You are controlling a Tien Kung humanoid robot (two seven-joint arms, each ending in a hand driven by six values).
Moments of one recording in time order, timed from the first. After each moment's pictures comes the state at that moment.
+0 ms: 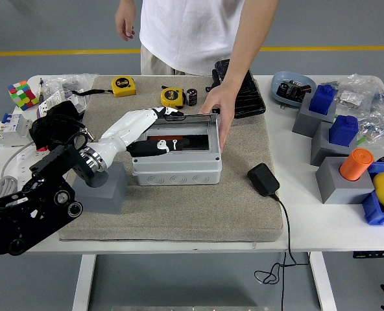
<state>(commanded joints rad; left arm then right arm) -0.57 0.42 -0.62 -1.35 1.61 0.24 -0.02 0.16 -0.22 1.00 0.22 -0.29 -0.12 -0.12</state>
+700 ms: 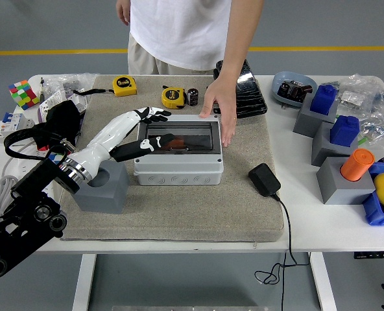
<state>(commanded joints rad) -0.38 0.43 -0.85 -1.50 1.56 0.27 -0.06 0.16 -0.22 1.01 0.23 -0.29 -0.13 -0.11</state>
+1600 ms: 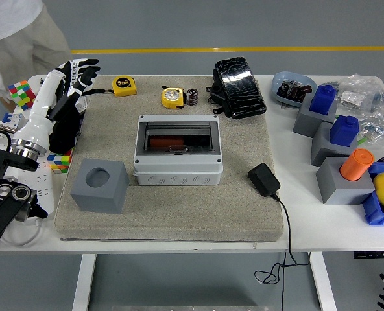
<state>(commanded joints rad) -0.31 0.35 -1.18 -1.42 1.37 0.27 -0.15 0.21 -0.22 0.96 0.22 -0.26 -0.11 -0.10</state>
